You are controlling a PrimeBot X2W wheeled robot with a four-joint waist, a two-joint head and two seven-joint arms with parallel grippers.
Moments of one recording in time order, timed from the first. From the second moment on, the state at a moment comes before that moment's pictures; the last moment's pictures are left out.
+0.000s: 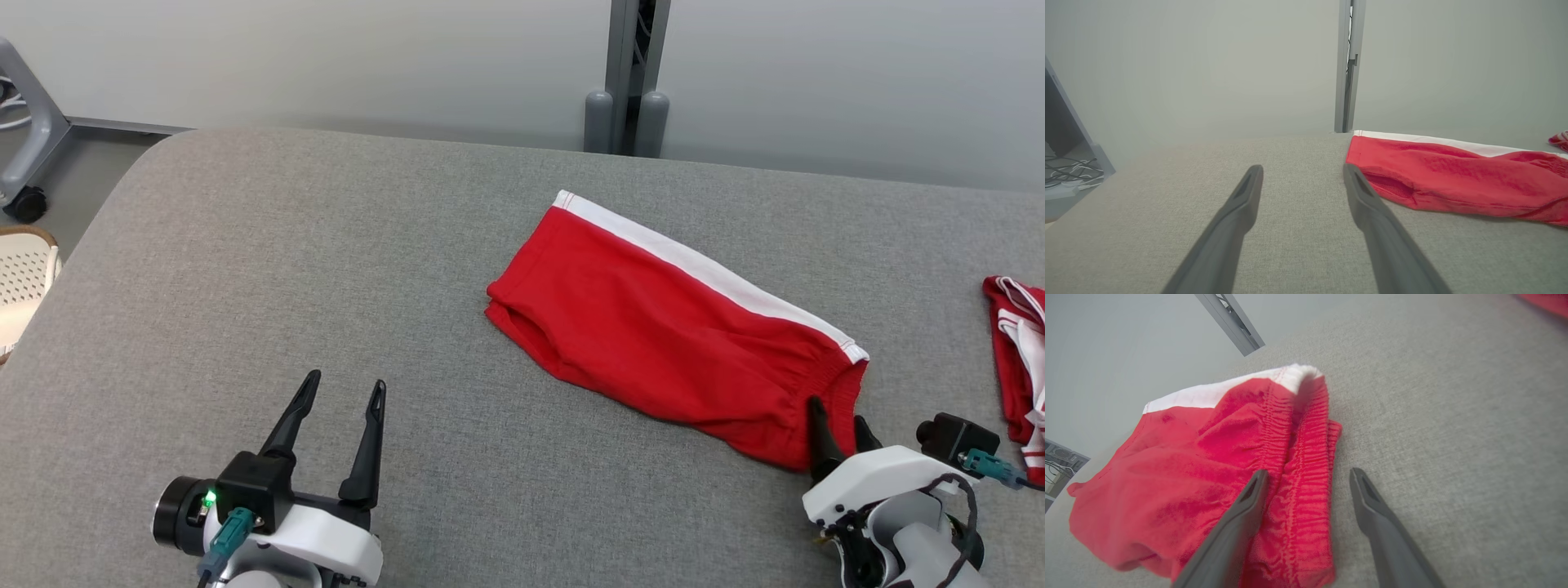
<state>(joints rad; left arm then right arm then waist) -0.09 0.05 -0.12 0.26 -0.10 -0.07 -0.26 -0.45 -0.05 0.06 1.04 0.61 0.13 -0.26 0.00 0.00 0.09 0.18</state>
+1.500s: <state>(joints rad) -0.11 0.05 -0.14 0.27 -0.11 -0.06 -0.26 -0.59 -0.14 0.45 1.16 0.94 0.13 -0.25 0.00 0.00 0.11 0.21</state>
